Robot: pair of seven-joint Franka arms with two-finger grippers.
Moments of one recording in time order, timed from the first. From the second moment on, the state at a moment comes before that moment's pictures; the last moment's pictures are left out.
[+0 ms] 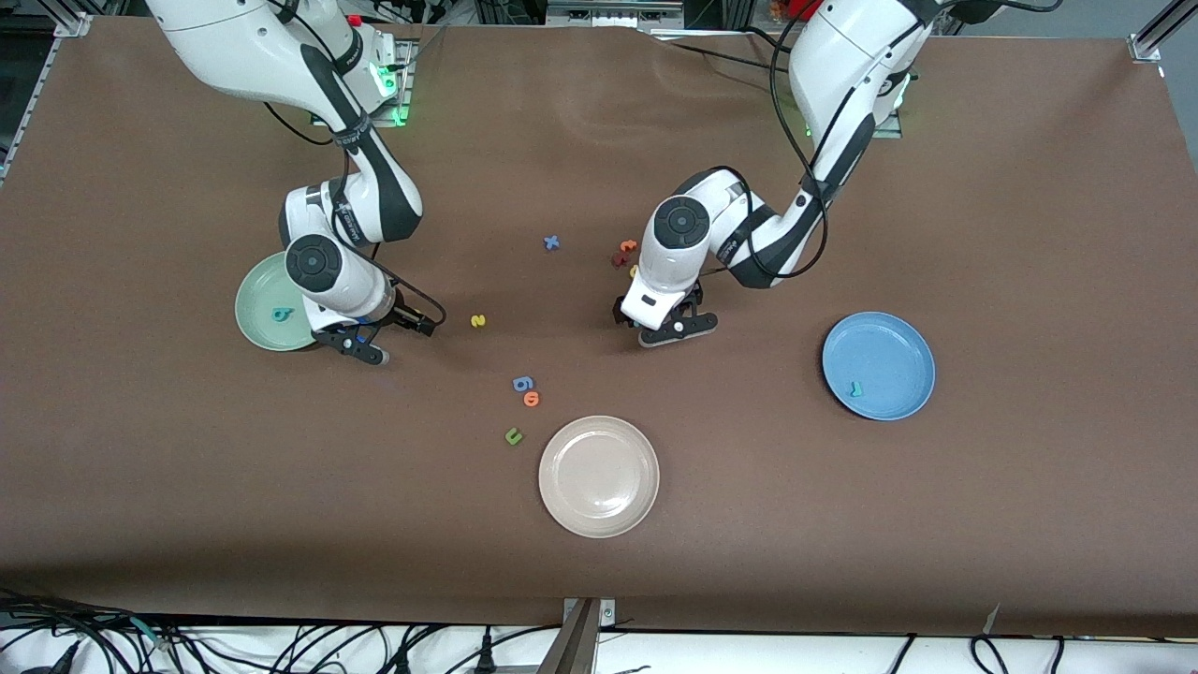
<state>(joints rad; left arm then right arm) -0.44 0.67 -0.28 -1.80 0.19 2.46 -1.09 0.32 0.46 0.00 -2.13 0.03 2.47 0.69</state>
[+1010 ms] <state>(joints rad) -0.47 0.72 -0.27 -1.74 0.19 2.44 -1.09 0.32 0.45 0.02 -2.18 0.03 2.53 0.69</state>
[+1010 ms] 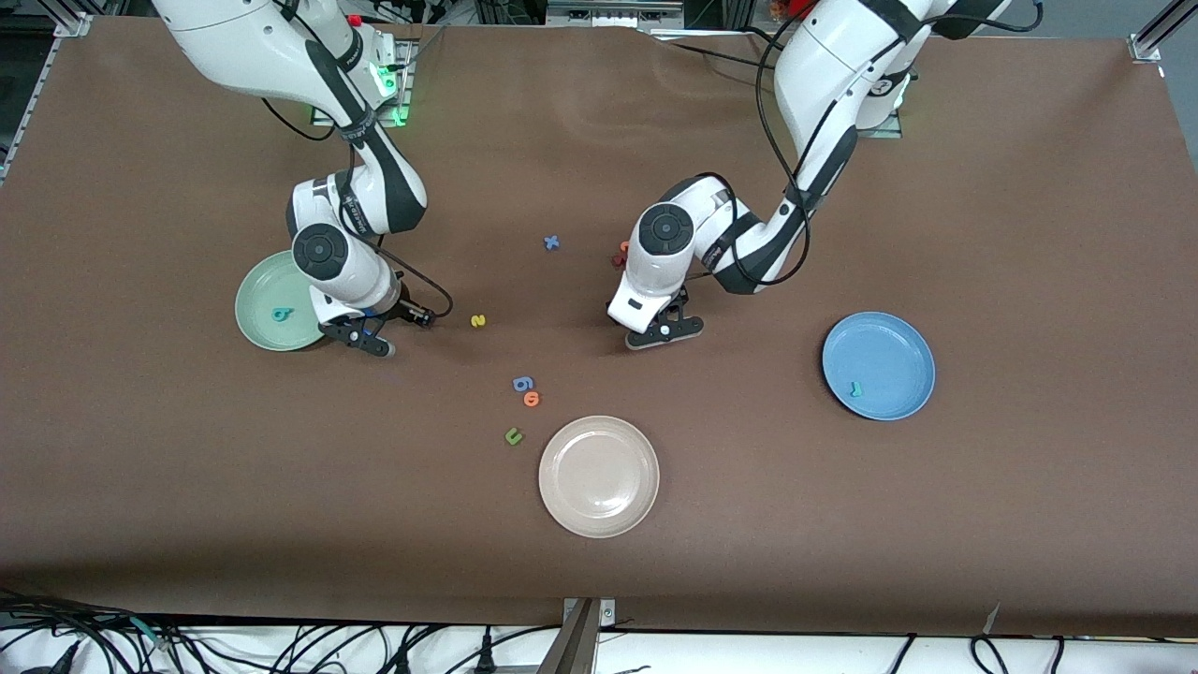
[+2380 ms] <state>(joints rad) -0.47 0.73 -0.27 -1.70 0.19 2.34 -1.12 0.31 0.26 -0.12 -2.11 0.03 2.12 0.52</state>
